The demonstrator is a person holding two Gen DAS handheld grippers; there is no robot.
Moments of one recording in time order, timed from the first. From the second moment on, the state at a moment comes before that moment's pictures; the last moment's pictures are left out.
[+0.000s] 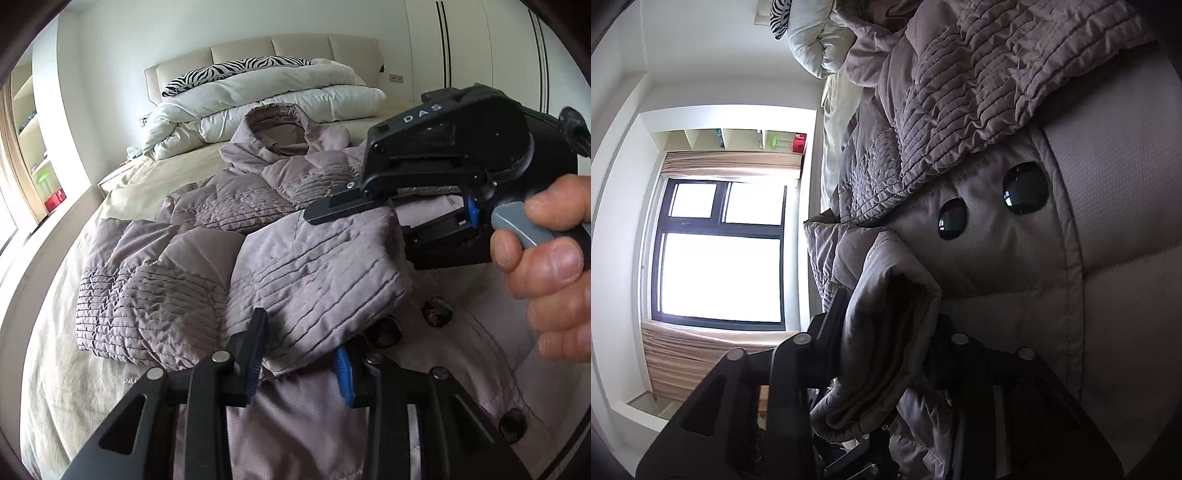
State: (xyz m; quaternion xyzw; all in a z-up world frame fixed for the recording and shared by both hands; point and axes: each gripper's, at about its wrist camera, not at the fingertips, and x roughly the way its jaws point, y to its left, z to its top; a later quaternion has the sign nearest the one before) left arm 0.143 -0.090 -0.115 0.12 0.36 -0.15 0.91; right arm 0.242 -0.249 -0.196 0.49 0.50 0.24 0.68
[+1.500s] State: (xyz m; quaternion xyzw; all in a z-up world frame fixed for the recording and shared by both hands) left arm 0.298 0.044 -0.134 -0.05 0.41 0.02 0.91; right arm 0.307 -0.455 -0.139 0.49 0.38 0.08 0.78
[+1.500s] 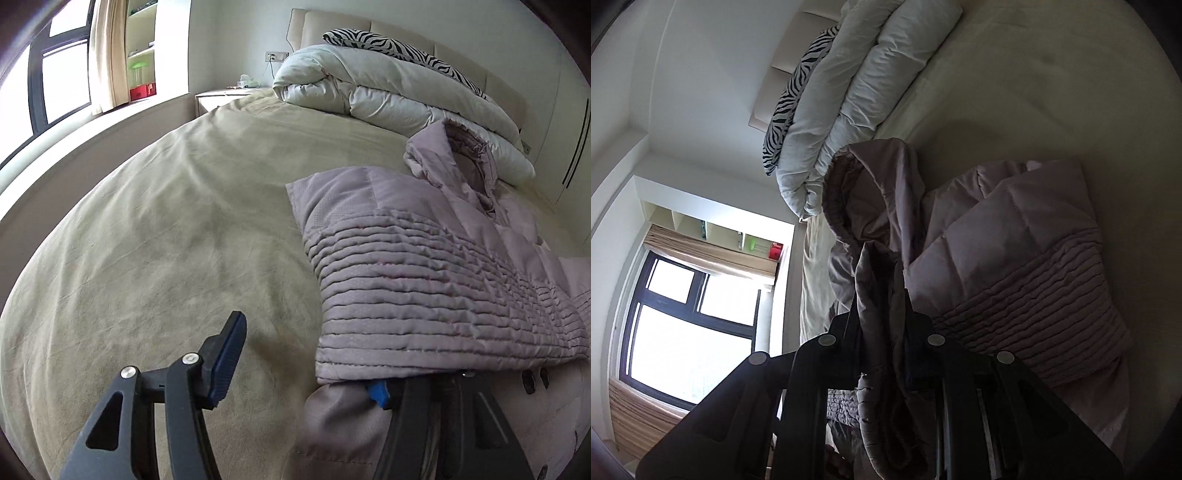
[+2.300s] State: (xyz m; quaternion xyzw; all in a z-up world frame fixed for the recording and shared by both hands) left arm 0.364 -0.035 -0.118 0.10 0.42 -0.04 0.90; right arm 0.302 -0.485 -0.168 0.43 0.39 0.02 0.82
